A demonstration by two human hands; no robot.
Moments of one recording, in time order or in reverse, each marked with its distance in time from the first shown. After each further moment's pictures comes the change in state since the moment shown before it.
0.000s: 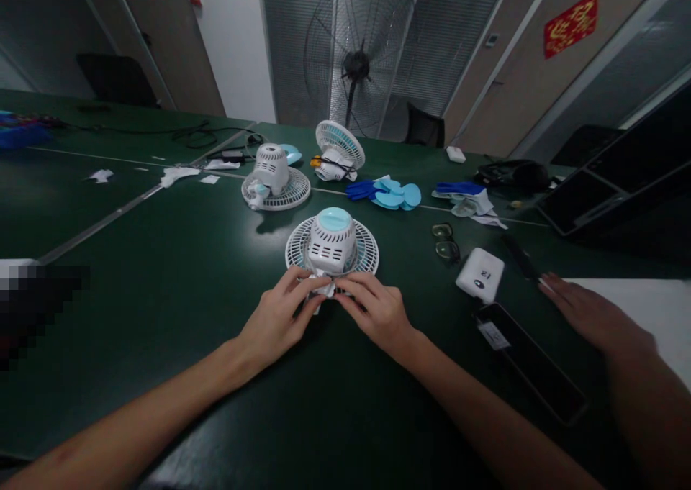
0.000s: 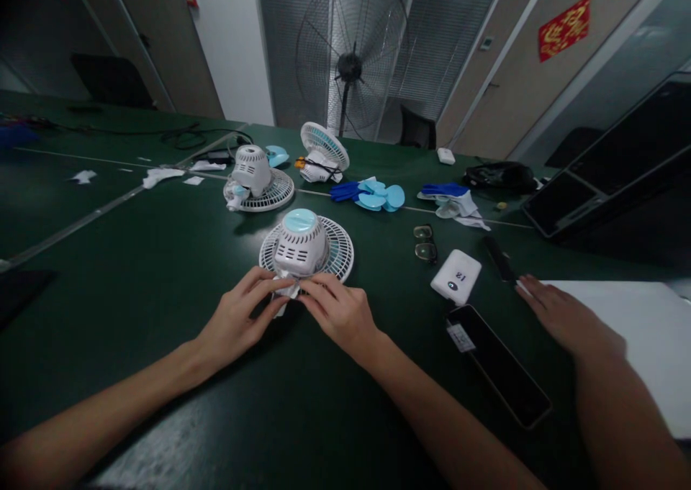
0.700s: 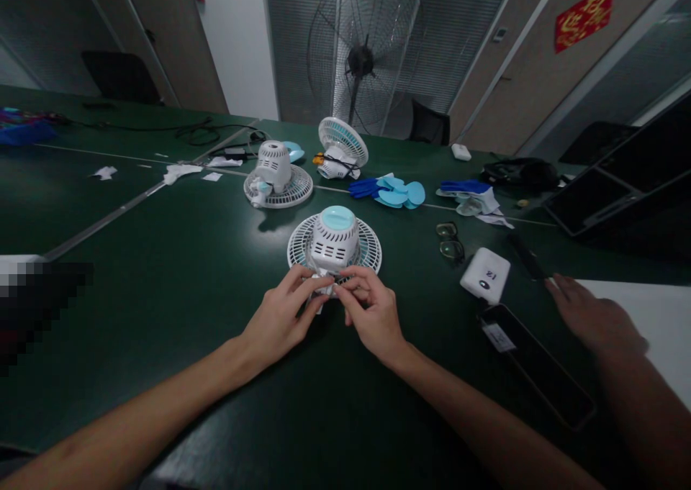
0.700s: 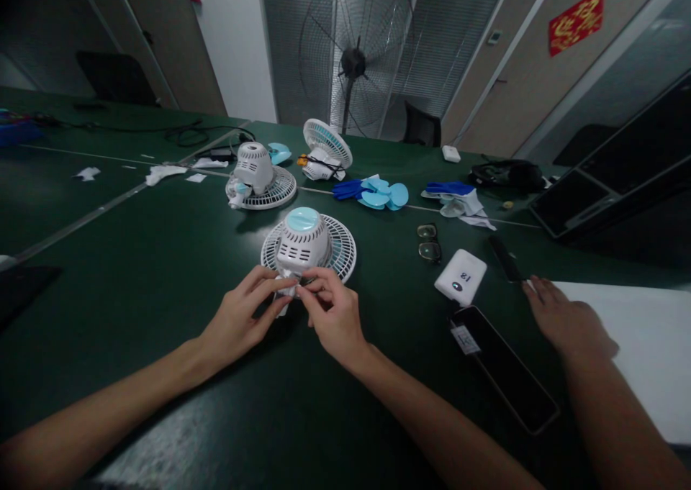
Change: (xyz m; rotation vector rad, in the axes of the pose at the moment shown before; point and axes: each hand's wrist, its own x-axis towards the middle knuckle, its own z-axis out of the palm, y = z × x) left_hand 0.000 0.000 0.002 0.014 0.013 0.011; right_hand 0.007 -0.028 0.017 0.771 0.077 0.604
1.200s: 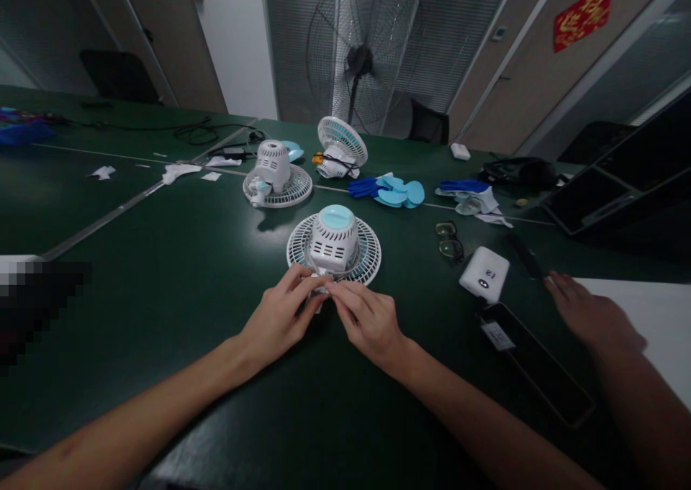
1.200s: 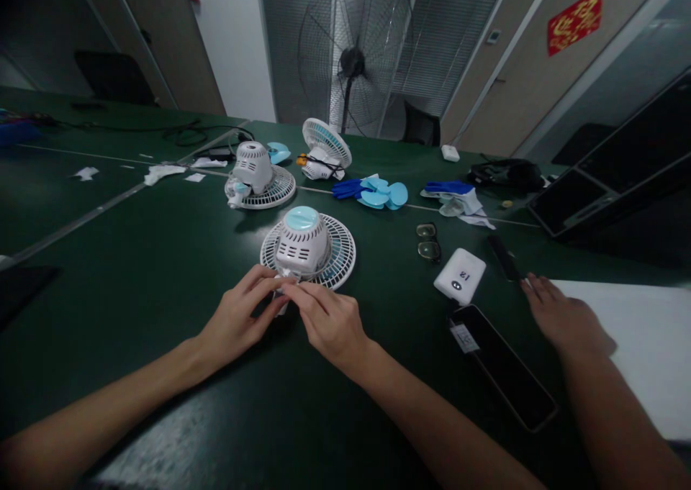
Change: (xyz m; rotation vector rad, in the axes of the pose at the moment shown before) left_hand 0.000 -0.001 -0.001 -0.009 -0.011 0.007; right_hand -0.003 0.014 -0.009 -0.698 -0.004 -0.723
